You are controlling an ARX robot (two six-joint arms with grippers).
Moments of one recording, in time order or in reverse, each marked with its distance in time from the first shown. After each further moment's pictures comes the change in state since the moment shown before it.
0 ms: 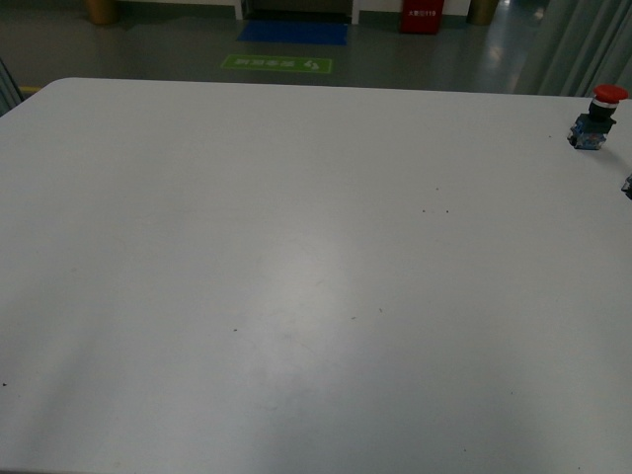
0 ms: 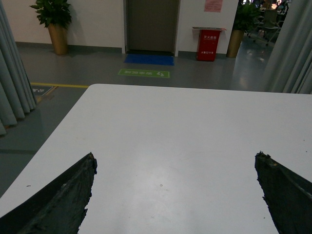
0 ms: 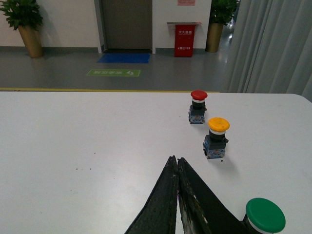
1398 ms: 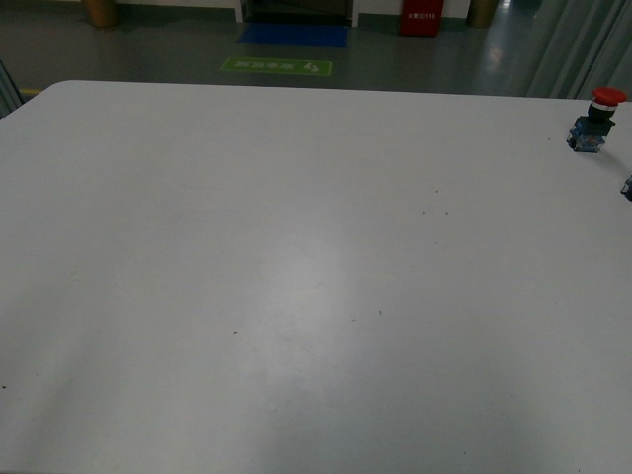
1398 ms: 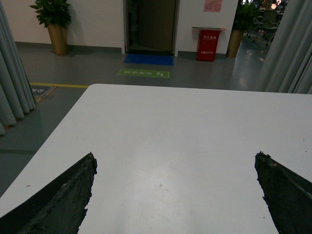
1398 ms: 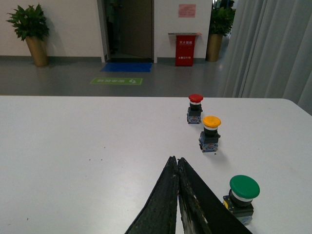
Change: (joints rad) left arm 0.000 0.000 0.000 0.000 0.000 0.000; right arm 0.000 -0.825 -0.063 -0.737 0.000 0.000
